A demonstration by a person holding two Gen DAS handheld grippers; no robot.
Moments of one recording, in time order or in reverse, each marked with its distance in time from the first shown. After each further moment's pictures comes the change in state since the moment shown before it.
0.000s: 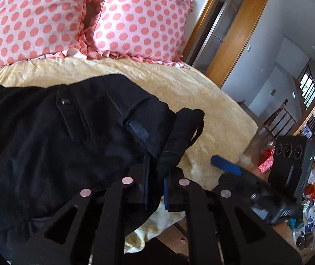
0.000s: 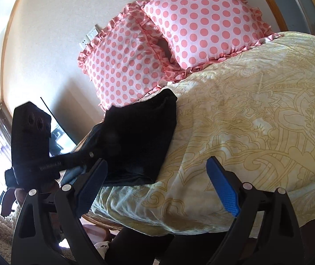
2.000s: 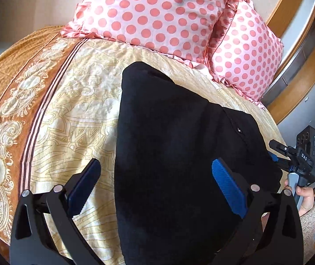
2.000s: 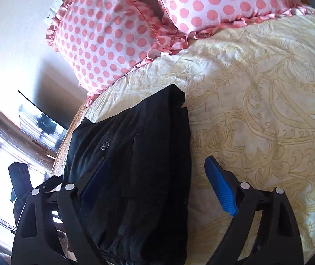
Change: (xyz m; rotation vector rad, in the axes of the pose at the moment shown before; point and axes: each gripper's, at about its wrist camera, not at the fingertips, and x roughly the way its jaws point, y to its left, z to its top) left arm -0.113 0.194 -0.015 -0.373 -0.045 0.289; right arm 0.131 -0.003 0.085 0.103 0.361 -0.041
